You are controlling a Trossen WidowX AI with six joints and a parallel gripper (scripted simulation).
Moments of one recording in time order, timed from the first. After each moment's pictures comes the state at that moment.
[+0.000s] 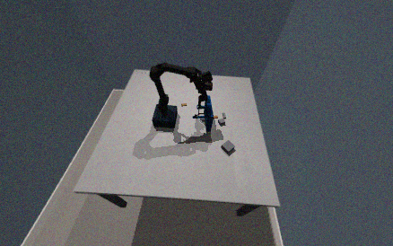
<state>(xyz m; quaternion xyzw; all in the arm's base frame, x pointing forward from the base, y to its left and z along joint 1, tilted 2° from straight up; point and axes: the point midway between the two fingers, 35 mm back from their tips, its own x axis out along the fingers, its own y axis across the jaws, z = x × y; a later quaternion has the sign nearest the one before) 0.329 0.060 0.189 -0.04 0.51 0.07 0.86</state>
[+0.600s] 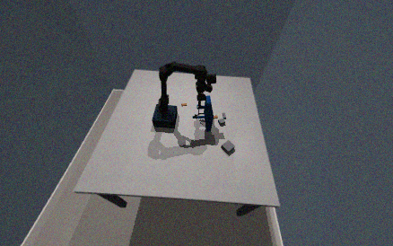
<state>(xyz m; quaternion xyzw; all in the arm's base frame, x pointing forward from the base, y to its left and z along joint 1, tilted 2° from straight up) 0.292 0.071 0.169 -0.08 0.68 0.08 0.73</state>
